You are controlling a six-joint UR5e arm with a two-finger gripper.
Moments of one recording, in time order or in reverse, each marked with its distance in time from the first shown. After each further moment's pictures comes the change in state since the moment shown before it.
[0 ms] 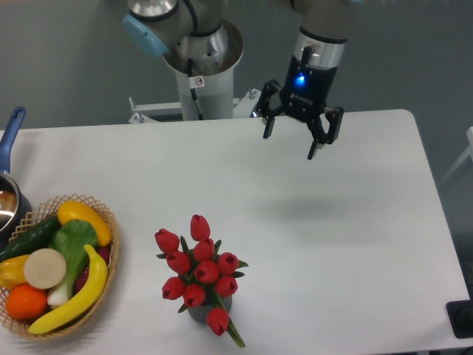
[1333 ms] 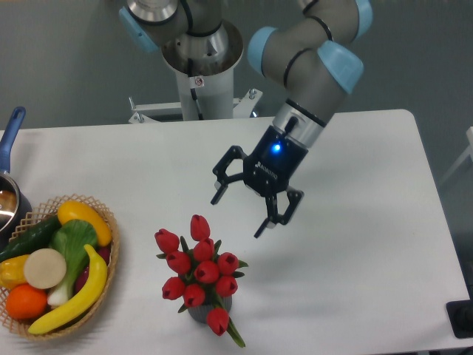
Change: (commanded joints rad) arm -0.158 -0.366 0.195 0.115 -0.341 -0.074
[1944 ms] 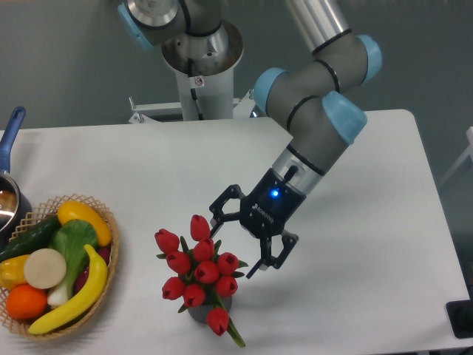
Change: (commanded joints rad) arm -0.055 -0.130 0.109 0.002 -0.031 -0.037
